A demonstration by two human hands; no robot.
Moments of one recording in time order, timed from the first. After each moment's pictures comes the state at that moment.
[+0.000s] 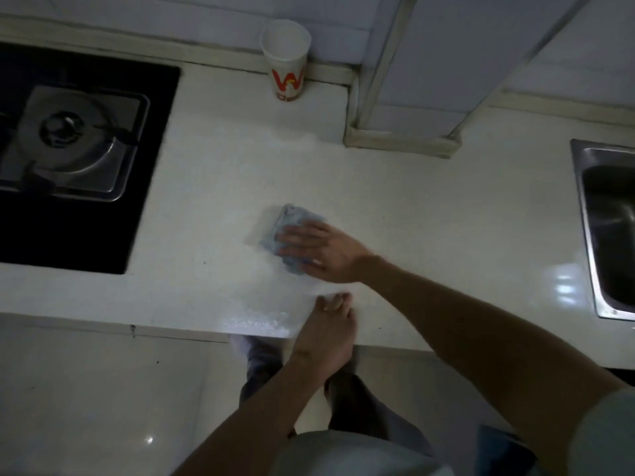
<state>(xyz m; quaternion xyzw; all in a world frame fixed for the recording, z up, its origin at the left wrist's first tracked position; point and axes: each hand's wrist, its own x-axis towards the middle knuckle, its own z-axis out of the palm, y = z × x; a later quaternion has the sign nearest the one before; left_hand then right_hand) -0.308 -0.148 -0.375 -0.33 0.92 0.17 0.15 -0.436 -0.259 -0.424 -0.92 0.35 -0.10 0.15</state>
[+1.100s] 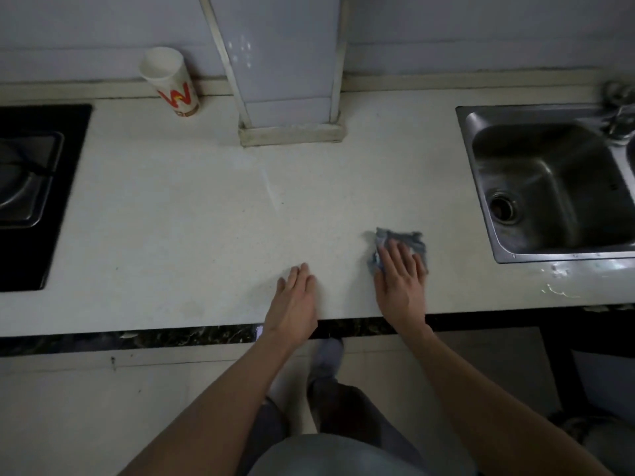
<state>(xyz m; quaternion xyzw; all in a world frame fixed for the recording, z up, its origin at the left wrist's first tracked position) -0.434 -0.092 -0.375 -0.43 0.87 0.17 0.16 -0.644 -0.026 -0.429 -0.54 0.82 -0.14 0.09</state>
